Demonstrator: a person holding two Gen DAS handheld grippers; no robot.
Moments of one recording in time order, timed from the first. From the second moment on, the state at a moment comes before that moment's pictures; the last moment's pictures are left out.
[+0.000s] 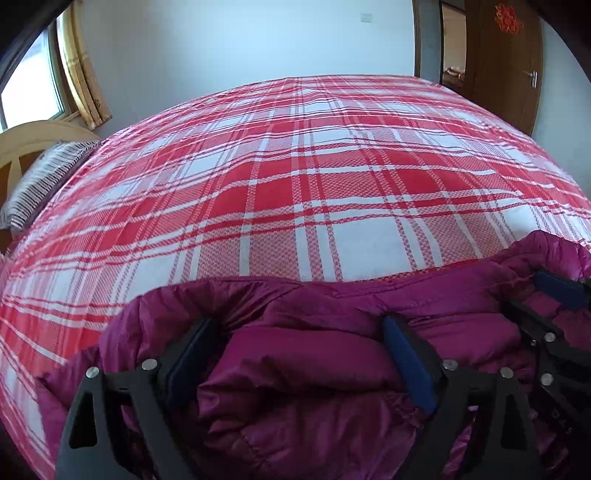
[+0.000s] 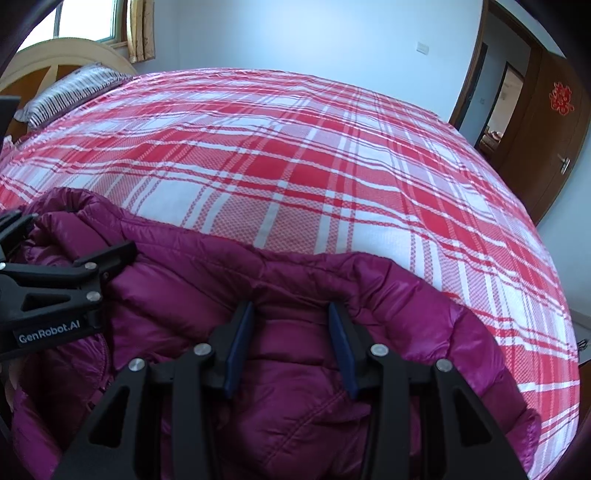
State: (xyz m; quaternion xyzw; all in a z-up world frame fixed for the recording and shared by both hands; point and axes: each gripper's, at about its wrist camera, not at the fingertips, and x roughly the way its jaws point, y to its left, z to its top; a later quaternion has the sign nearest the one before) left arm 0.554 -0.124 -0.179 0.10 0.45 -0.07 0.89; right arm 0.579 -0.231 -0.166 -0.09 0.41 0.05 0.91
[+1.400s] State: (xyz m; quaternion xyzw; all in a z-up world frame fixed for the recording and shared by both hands) left arm 0.051 0.096 -0.021 -0.03 0.34 -0.32 0.88; right arm 0.032 -0.352 -0.105 0.19 0.36 0.14 0.91
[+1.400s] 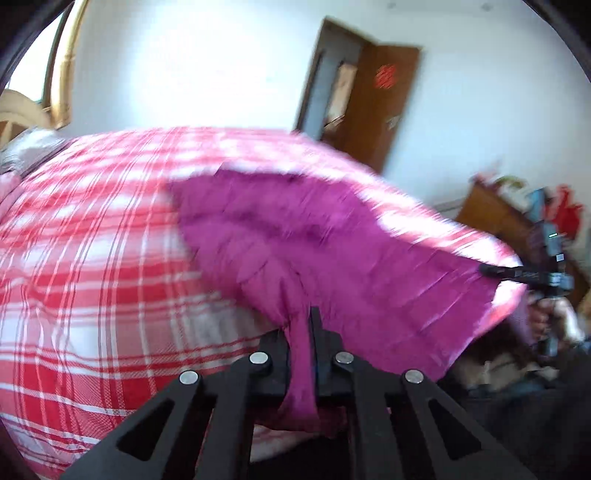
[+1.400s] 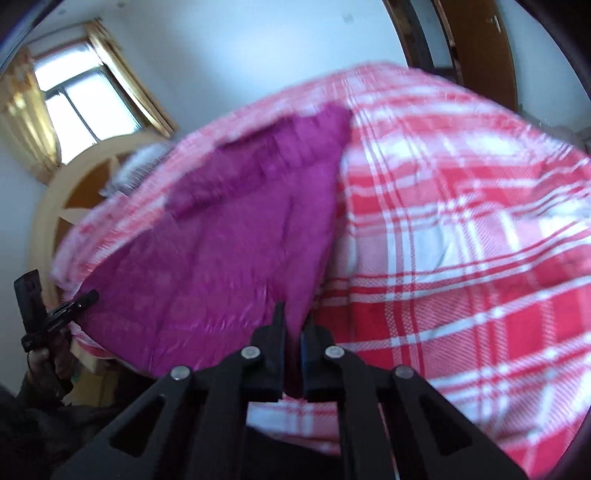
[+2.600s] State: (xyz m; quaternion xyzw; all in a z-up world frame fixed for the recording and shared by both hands) left arm 0.386 0.114 -0.059 -0.08 0.35 -0.10 0.93; right arm 0.310 -0.396 -0.113 0.19 0.36 0.06 0.91
